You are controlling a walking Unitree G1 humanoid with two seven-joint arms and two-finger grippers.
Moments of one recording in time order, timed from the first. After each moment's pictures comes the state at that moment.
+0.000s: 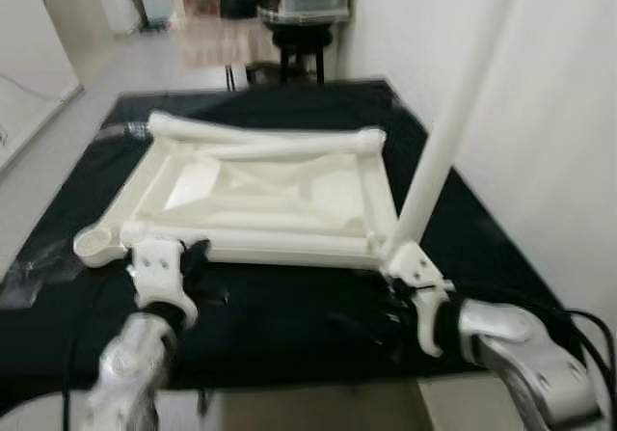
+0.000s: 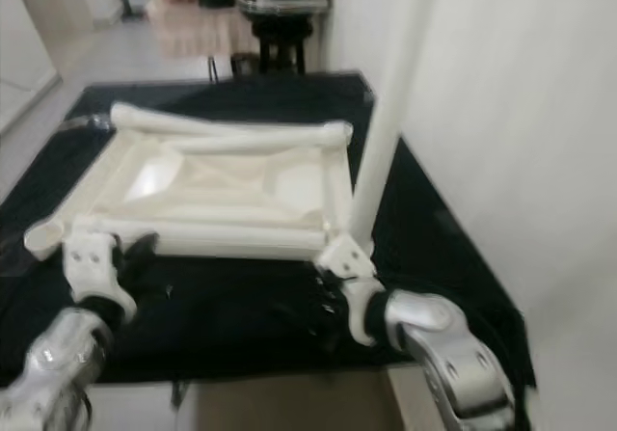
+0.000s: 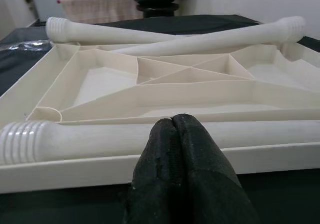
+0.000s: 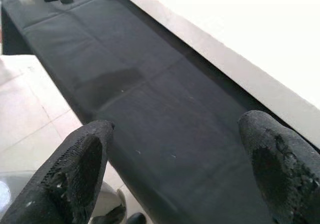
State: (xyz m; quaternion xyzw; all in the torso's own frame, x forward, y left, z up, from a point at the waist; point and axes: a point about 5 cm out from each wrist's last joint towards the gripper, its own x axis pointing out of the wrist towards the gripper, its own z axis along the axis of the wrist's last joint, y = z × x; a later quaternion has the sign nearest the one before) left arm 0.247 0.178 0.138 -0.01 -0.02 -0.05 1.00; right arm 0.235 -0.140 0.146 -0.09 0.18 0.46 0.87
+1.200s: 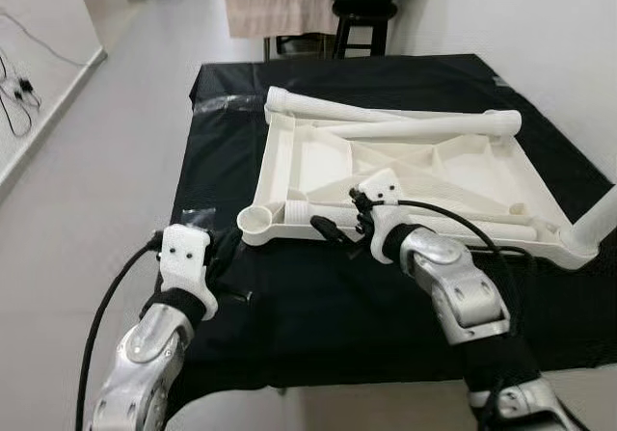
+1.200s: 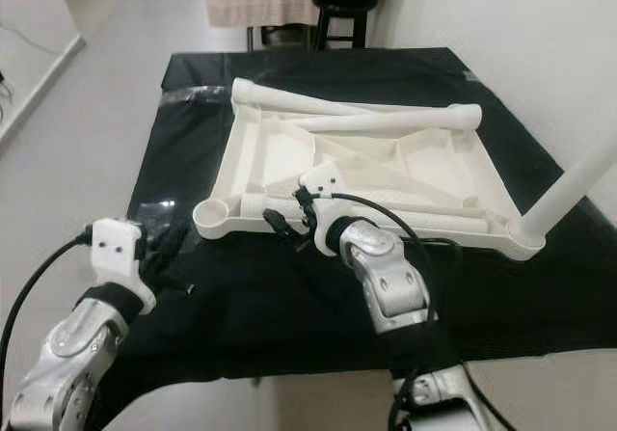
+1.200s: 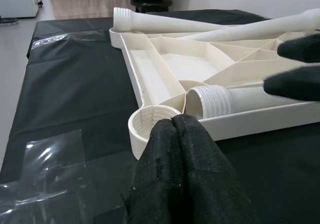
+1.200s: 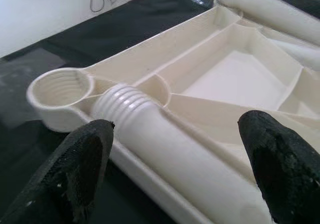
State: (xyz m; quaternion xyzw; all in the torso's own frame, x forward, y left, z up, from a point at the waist) left arm 0.250 0.151 0.147 -0.01 -0.04 -0.12 0.99; right arm 0.343 -0.120 0.166 -0.11 0.09 0.28 0.95
